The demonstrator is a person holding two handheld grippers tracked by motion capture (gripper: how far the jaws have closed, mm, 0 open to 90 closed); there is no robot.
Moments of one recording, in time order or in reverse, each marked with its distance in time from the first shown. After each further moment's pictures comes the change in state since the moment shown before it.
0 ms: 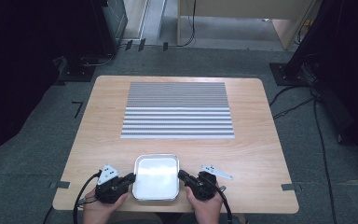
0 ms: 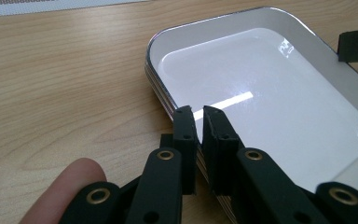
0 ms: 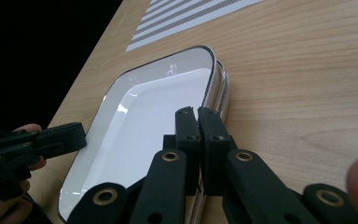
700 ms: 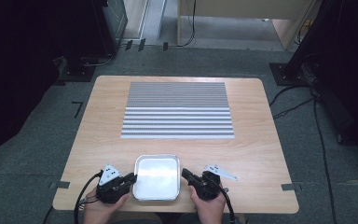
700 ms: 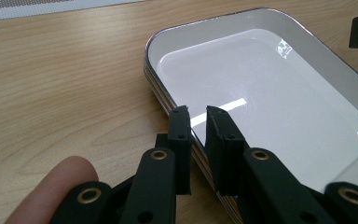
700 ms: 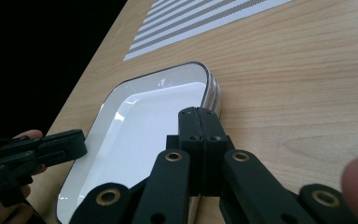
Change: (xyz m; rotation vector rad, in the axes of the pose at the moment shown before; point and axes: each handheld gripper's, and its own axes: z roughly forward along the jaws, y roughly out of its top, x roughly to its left) left arm -0.001 0.000 0.001 0.001 0.002 0.024; right arm -0.003 0.004 -0.008 -0.029 -0.008 0.004
